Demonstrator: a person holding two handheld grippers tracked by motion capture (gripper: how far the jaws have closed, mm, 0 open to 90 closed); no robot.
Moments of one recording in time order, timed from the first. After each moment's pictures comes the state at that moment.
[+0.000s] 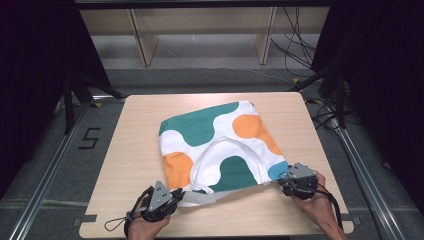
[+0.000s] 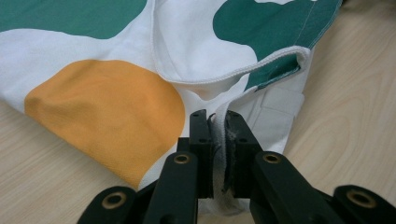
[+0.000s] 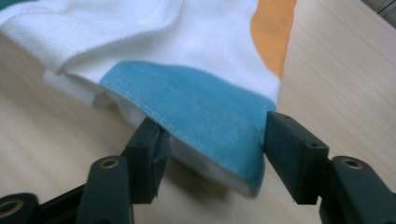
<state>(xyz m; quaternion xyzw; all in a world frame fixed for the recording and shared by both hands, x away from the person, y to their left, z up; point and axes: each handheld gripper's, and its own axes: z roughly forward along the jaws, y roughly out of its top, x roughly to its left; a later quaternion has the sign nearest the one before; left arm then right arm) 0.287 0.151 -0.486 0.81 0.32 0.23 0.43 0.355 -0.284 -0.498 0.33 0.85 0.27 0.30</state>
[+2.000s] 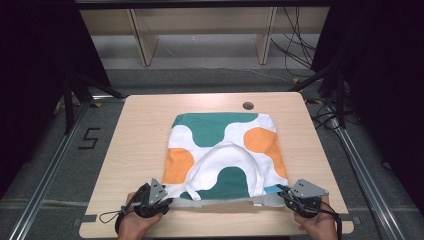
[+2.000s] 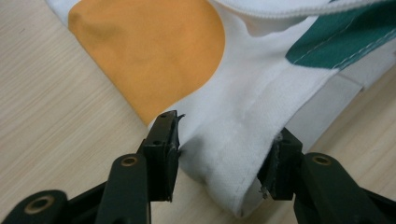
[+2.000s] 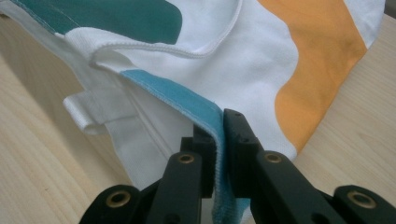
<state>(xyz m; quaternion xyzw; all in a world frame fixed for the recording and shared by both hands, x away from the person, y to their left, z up) 0.303 0.176 -0.501 0.86 0.32 0.25 0.30 0.298 -0.274 -0.484 0.32 0.84 0.37 0.25</state>
